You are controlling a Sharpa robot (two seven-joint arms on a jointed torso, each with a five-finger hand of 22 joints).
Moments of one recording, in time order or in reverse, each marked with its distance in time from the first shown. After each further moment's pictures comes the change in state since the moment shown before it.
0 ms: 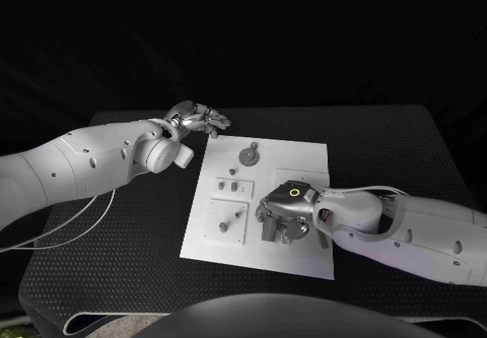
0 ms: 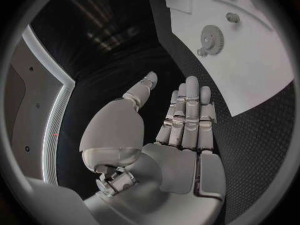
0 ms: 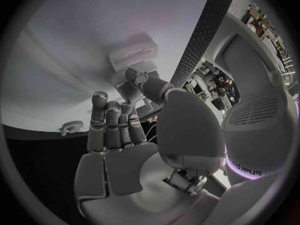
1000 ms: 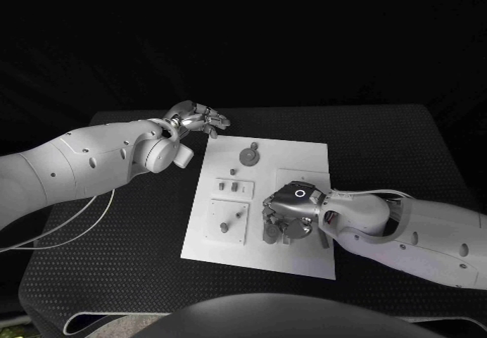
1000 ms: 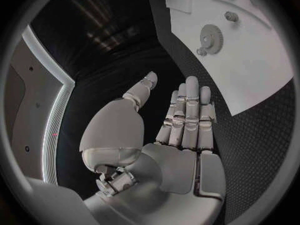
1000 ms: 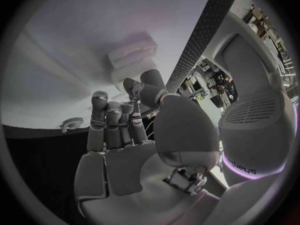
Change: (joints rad) left arm 0.000 -0.001 0.000 0.000 0.000 0.001 -0.002; left_hand 0.000 0.000 0.000 0.000 0.000 -0.001 0.001 0.000 -0.001 0.000 -0.001 0.000 -0.001 -0.002 0.002 0.000 0.001 0.000 -0.002 0.002 -0.003 0.001; right arm -0.007 -0.031 -0.007 0.005 0.016 -0.069 0.030; right_hand -0.036 0.107 0.036 0.008 0.000 0.179 -0.014 0.082 0.016 0.045 -0.017 0.033 -0.031 0.020 -0.013 0.025 -0.021 0.004 0.020 -0.020 0.021 0.001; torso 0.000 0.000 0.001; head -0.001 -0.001
